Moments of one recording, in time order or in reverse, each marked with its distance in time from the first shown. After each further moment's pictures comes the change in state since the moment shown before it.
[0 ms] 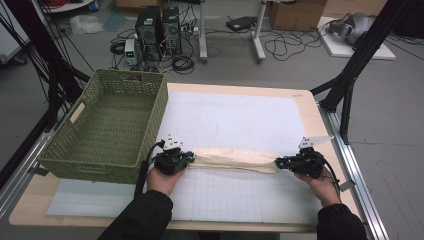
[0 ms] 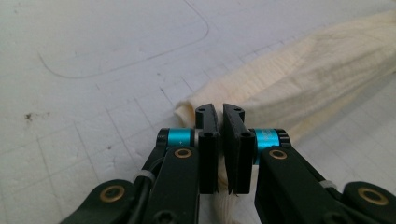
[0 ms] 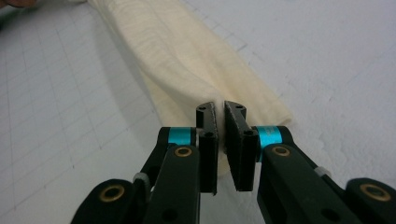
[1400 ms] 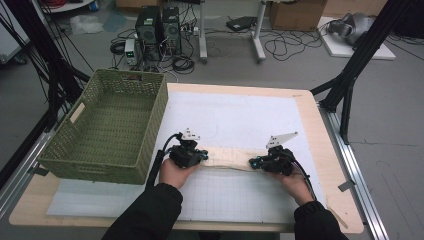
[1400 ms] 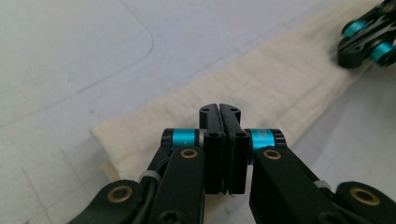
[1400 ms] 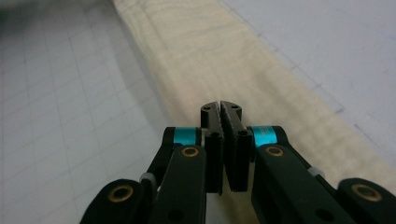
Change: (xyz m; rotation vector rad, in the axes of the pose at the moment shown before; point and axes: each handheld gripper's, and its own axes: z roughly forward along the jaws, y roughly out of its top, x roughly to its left) left arm -0.020 0.030 0.026 0.112 -0.091 0.063; right arm 0.040 0.038 0.063 0.067 0.036 -0.093
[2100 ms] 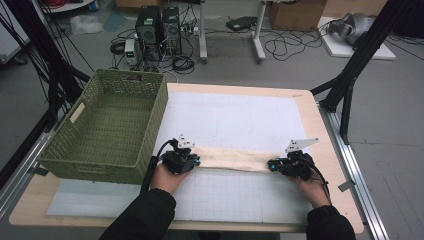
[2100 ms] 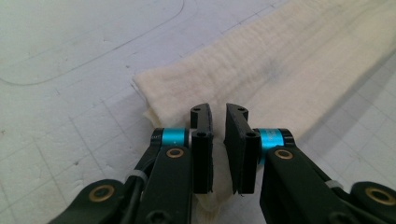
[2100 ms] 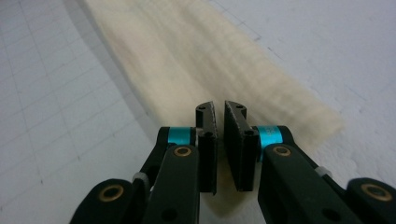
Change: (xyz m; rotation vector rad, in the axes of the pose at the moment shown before) left arm 0.006 -0.019 -0.008 0.027 0.089 0.057; right arm -0.019 -0.038 -0.037 -0.003 -0.117 0.033
